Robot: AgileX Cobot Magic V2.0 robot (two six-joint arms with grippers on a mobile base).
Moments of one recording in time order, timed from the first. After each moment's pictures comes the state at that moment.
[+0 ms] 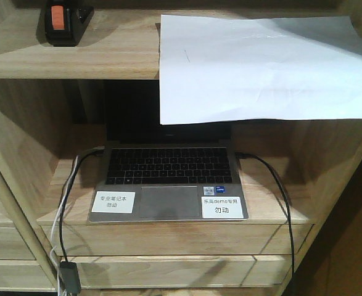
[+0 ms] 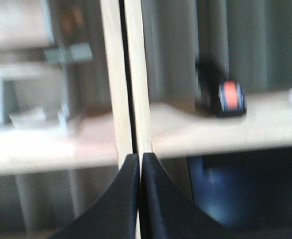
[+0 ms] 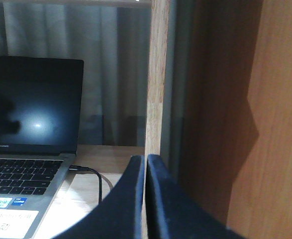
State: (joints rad) left arm -0.02 0.33 -0.64 -0.07 0.36 0.14; right arm 0.03 -0.01 0.03 -0.08 0.03 0.06
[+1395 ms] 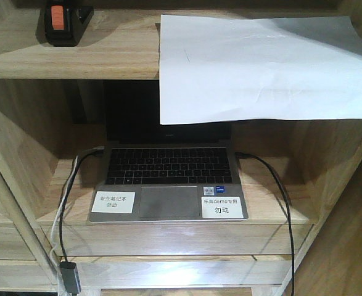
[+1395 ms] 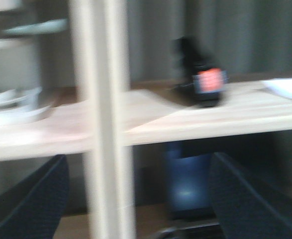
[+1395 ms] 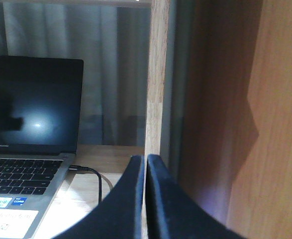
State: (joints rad) left arm -0.11 0.38 -0.65 -0.10 0.33 0.12; right arm 0.03 -0.01 0.03 -0.08 0.03 0.06
